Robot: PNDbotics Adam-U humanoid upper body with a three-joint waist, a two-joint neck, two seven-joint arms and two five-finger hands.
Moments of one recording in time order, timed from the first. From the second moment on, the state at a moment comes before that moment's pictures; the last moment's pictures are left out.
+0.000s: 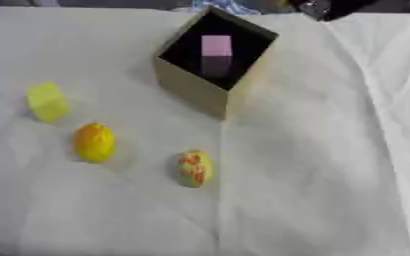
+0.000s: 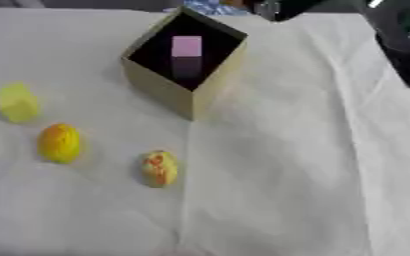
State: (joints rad) left arm -0.25 0.39 0.15 -1.97 0.01 -0.09 0.49; right arm -1.21 -0.59 0.45 -1.28 0.55 -0.19 0.43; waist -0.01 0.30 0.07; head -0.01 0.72
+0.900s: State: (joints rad) left arm -0.26 0.39 0.14 -1.97 0.01 -0.09 0.48; right arm -1.27 -0.36 0.40 -0.89 0.77 -0.37 0.42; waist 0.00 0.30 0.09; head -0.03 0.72
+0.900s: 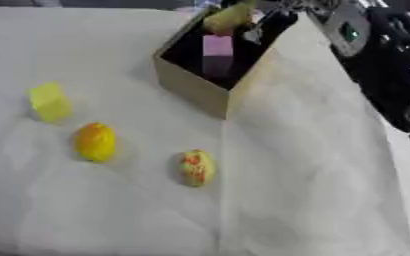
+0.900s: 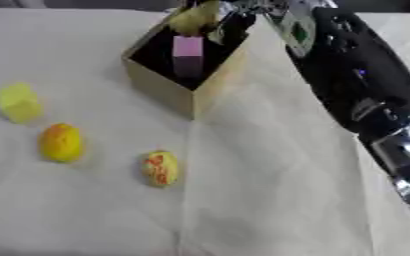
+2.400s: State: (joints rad) left arm -0.49 0.70 0.01 -1.79 -0.17 0.02 0.30; right arm -0.83 -0.82 0.26 -1.94 0.35 -0.07 0.31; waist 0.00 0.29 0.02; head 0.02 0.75
